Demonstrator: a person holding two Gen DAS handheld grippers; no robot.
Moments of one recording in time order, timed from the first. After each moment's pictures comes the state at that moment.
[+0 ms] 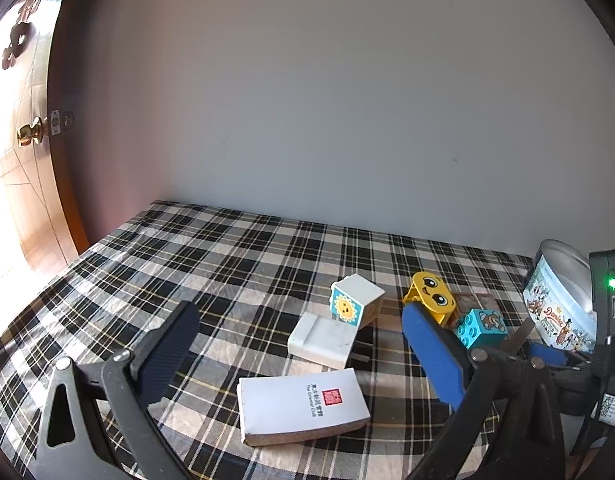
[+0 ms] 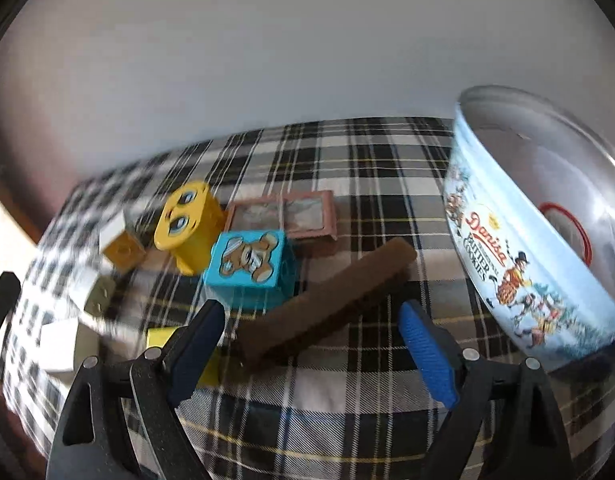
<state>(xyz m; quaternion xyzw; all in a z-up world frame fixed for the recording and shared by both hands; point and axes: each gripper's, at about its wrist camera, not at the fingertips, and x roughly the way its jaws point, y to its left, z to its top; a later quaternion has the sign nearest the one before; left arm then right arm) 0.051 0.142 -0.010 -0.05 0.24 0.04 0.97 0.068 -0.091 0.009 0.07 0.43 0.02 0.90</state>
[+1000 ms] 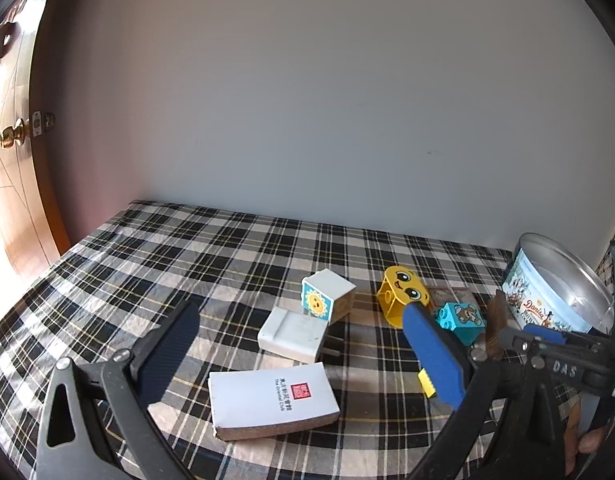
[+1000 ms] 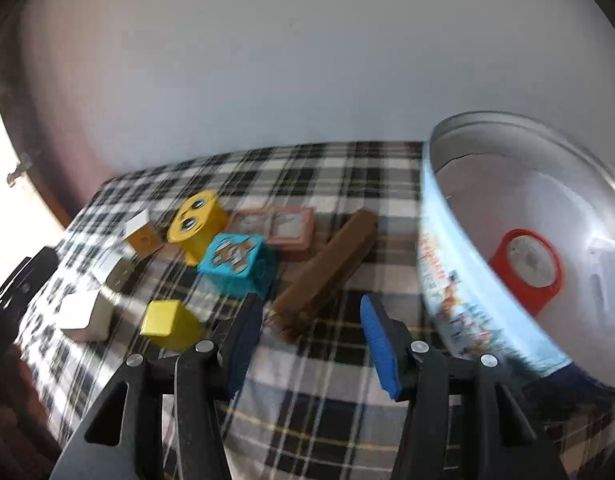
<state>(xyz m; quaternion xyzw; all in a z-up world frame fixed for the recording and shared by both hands) 0.049 0.133 -0.009 -0.05 0.24 0.00 0.97 0.048 -0.130 0.022 0.06 0.39 0.06 0.92</state>
